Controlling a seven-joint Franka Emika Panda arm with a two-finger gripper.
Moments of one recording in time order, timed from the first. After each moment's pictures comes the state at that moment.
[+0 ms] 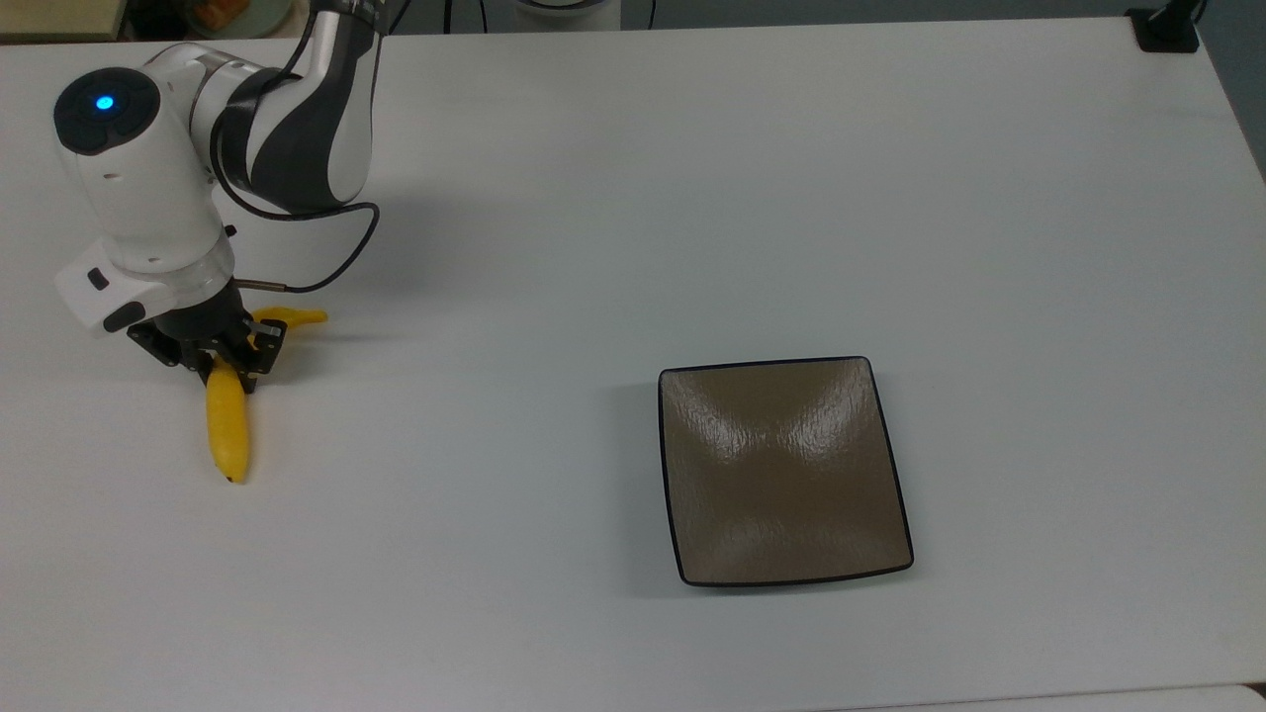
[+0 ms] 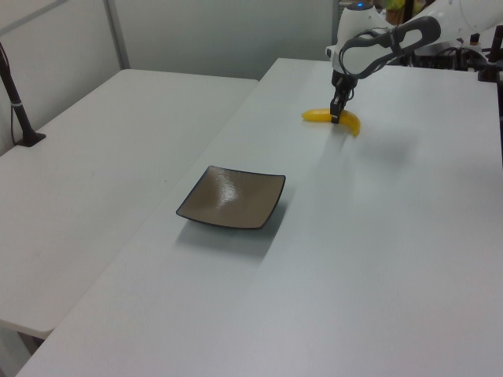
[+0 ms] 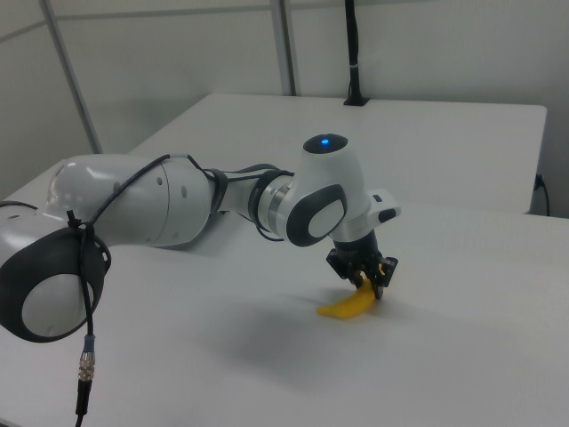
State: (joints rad) arm -0.23 0.71 -0.09 -1.39 0.01 2.30 -0.35
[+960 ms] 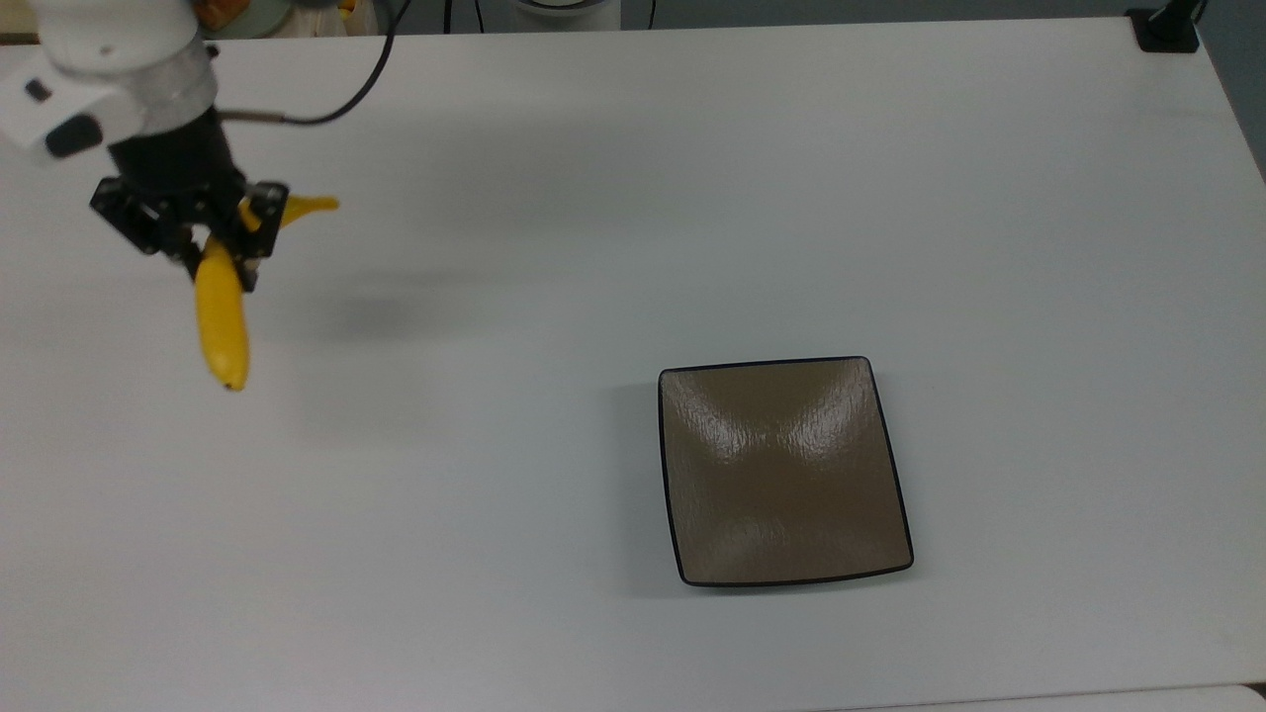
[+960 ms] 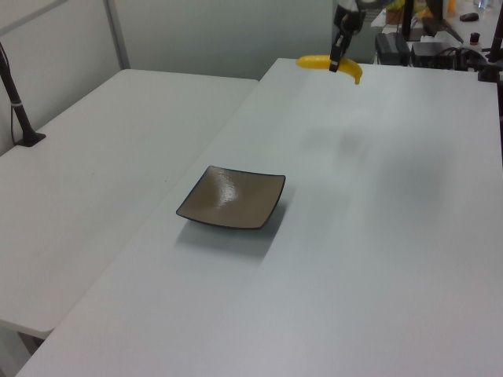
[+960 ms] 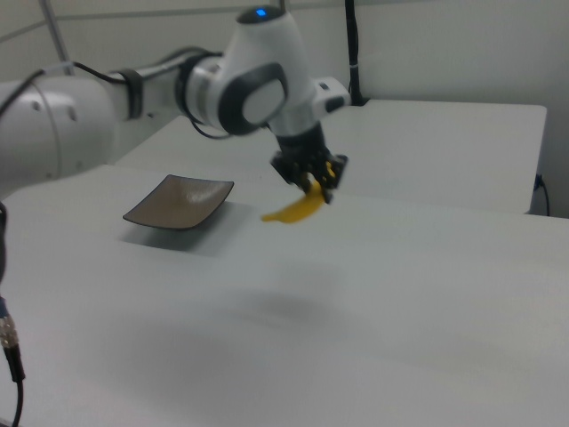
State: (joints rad) arm -0.15 0.41 -0.09 -1.37 0.06 2.03 -0.35
